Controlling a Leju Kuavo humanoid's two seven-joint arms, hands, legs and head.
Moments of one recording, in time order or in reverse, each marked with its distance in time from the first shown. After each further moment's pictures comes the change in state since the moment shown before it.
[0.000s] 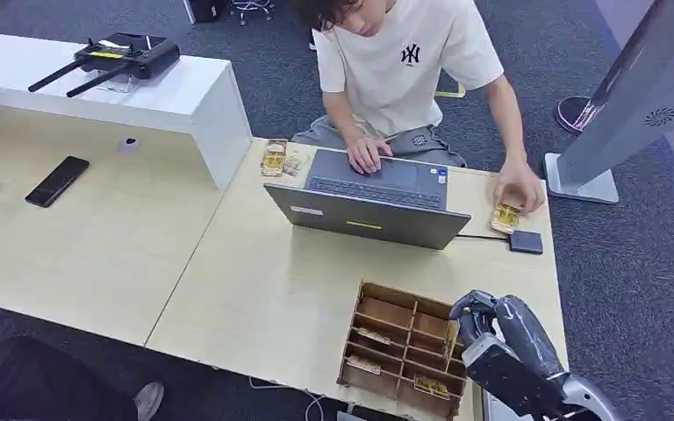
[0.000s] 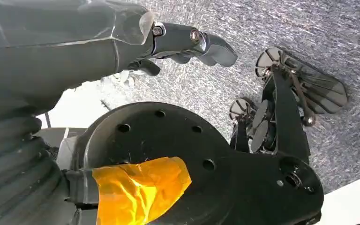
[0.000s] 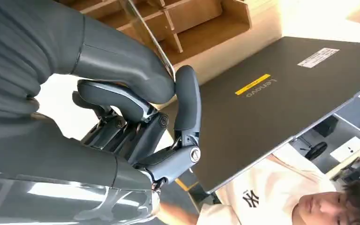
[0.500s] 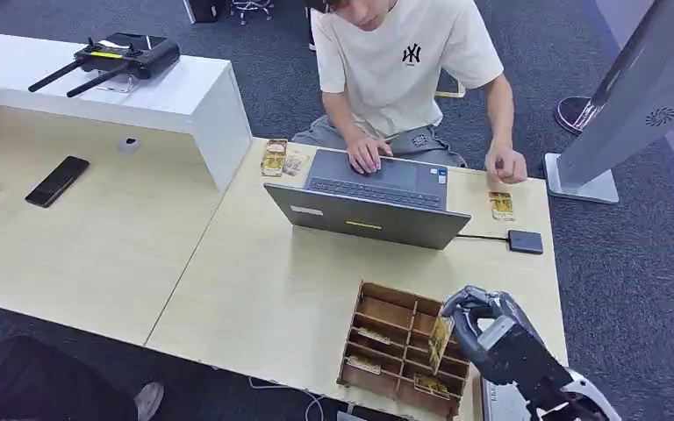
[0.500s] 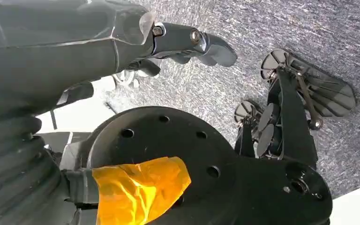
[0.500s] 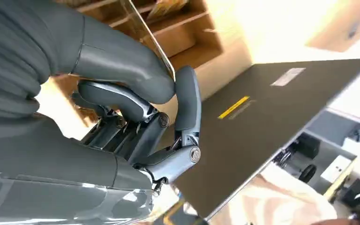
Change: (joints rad) left arm 0.001 0.005 -0.025 0.000 0.021 0.000 0.003; right arm -0.039 0.026 0.000 0.057 -0.267 0.037 -0.023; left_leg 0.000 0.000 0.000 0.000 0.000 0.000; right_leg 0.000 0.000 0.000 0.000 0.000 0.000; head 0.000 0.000
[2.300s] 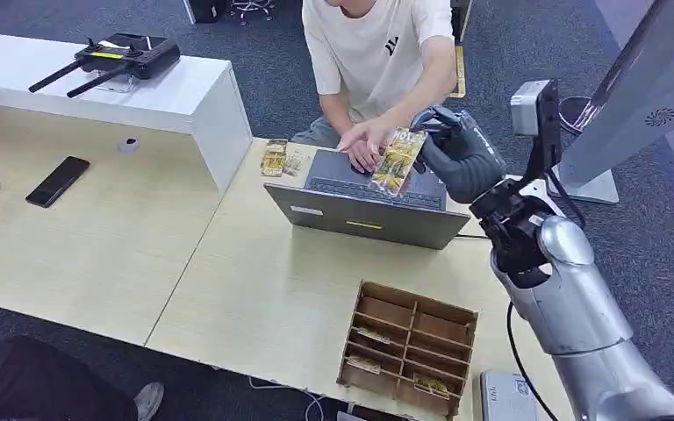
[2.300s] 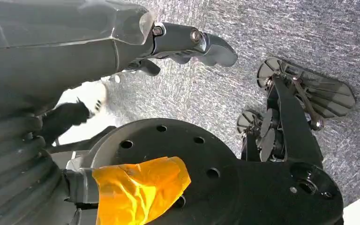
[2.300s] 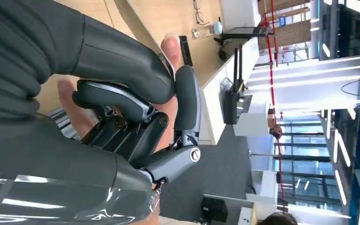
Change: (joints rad) left arm -0.006 0.035 -0.128 -0.022 -0.018 -0.005 0.006; right arm -0.751 0.342 0.080 0.703 -0.679 0.163 -0.079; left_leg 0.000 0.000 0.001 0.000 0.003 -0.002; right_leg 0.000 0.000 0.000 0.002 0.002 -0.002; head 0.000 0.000
